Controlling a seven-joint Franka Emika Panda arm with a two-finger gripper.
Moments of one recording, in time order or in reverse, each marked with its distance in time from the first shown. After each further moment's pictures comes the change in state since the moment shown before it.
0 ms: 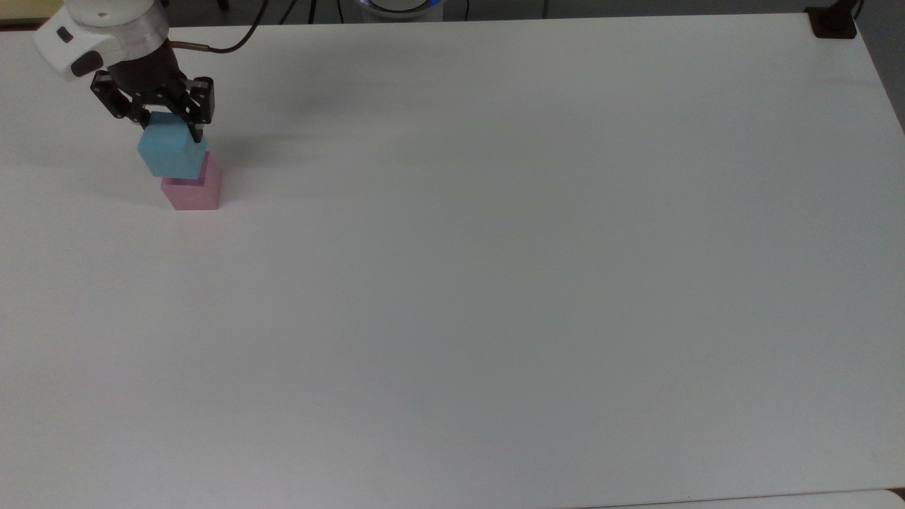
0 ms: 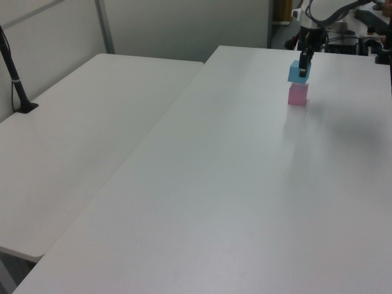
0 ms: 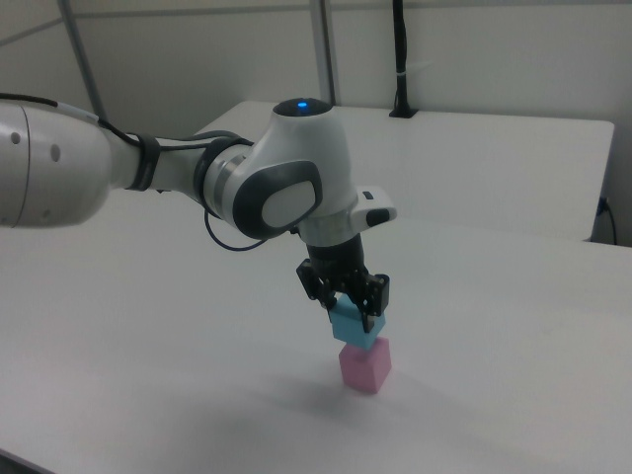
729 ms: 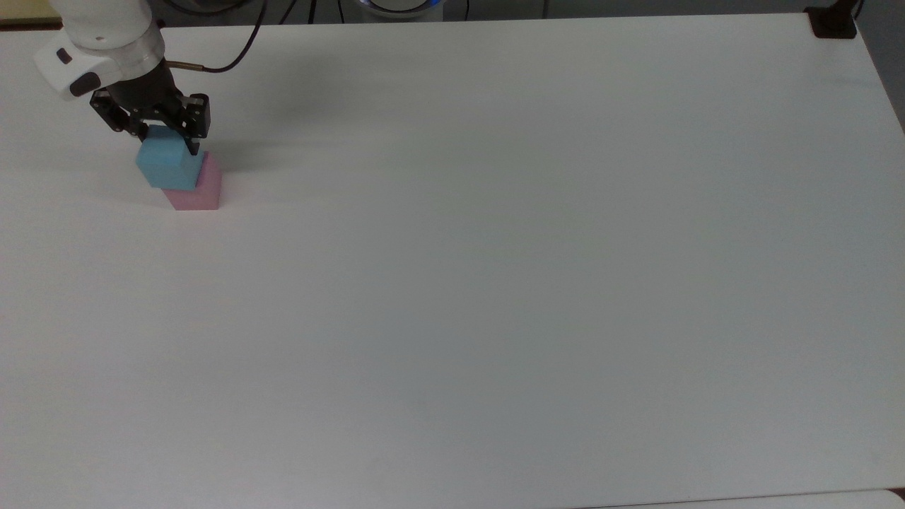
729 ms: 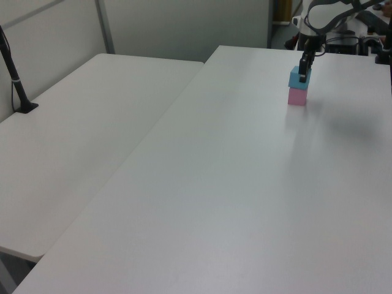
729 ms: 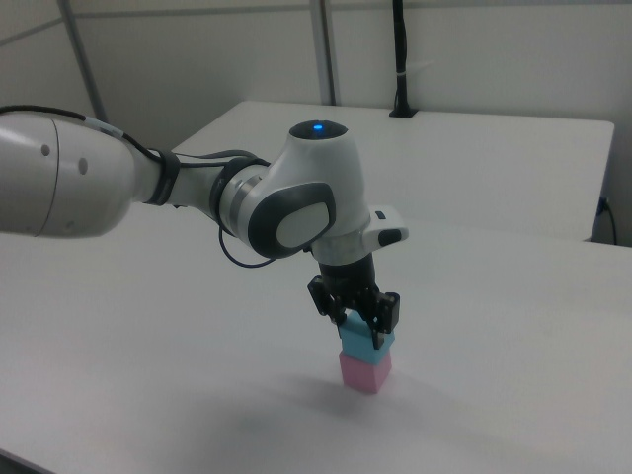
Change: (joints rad) arm -0.017 0.053 -0.002 0.000 0.000 0.042 0.000
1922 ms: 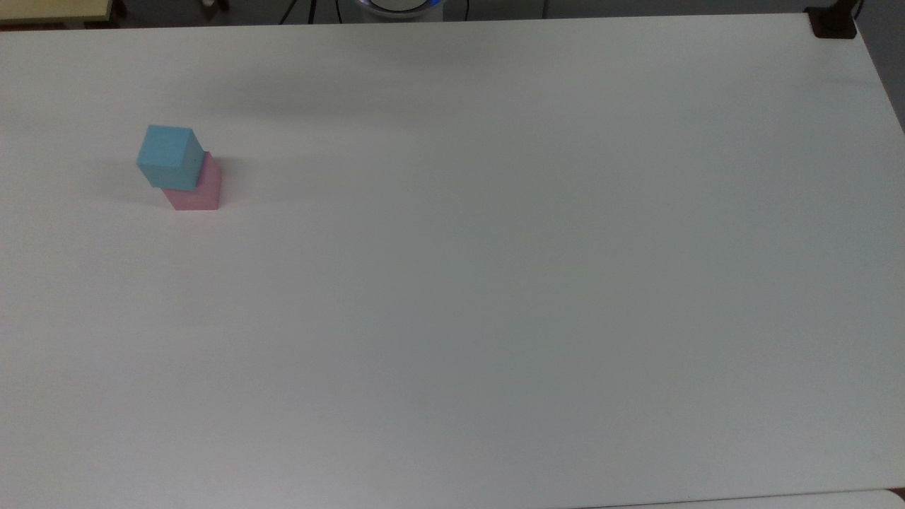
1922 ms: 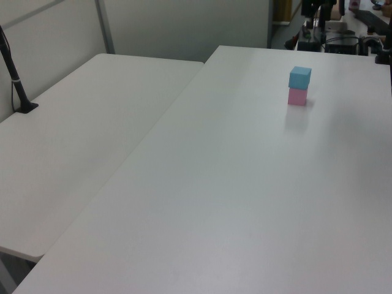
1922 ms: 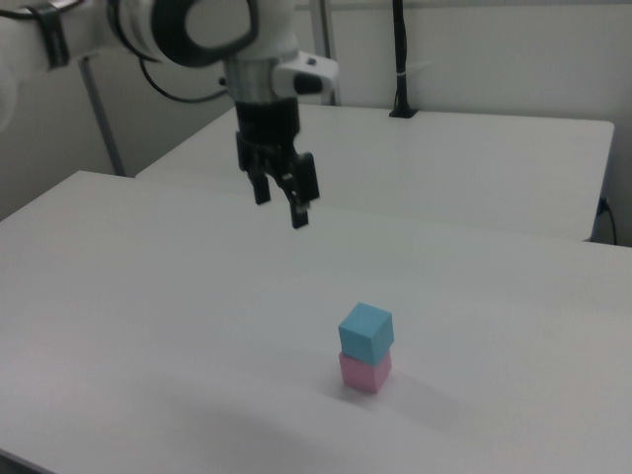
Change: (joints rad) arm 0.081 -0.163 0.021 0.389 0.012 -0.664 0.461
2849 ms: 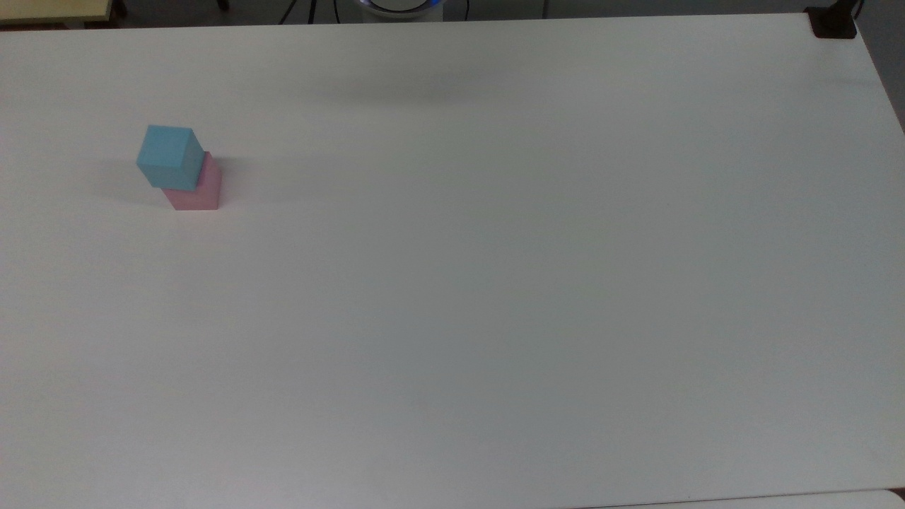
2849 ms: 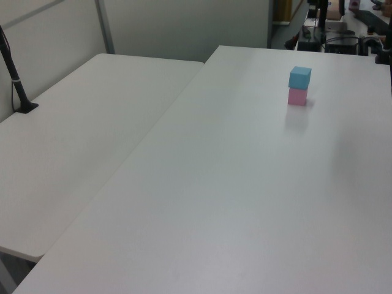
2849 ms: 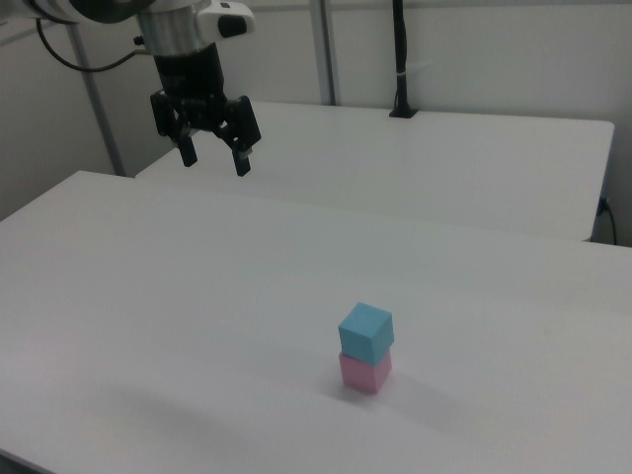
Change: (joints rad) arm 0.208 -0.113 -0.039 -0.020 0.005 -0.012 -0.240
